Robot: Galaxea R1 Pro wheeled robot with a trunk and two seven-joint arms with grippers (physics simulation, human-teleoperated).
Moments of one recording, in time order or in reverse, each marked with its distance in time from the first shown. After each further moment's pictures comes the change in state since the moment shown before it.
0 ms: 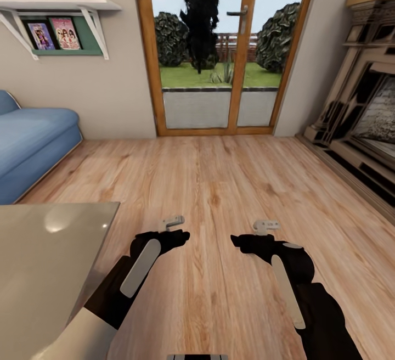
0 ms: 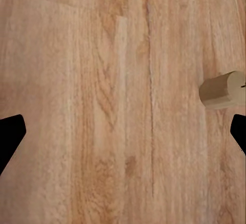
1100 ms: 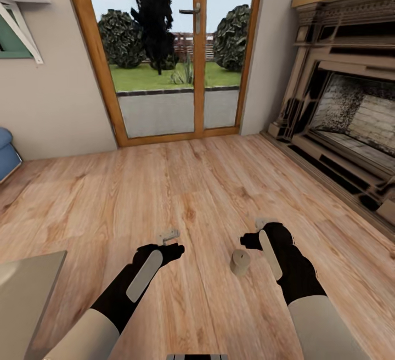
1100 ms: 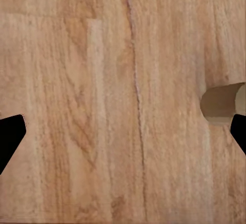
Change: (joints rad) left arm 0.000 -0.004 -0.001 0.223 0.002 -0.133 -0.012; right arm -0.260 0.015 -0.057 0.482 -0.009 0.093 -0.217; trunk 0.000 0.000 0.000
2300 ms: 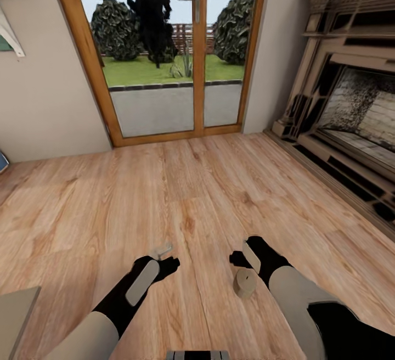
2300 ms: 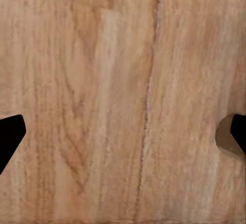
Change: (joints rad) left arm -0.004 0.004 0.015 0.201 0.120 -0.101 -0.021; right arm -0.244 0.048 -0.008 0.814 -0.042 -0.390 -0.004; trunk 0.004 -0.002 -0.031
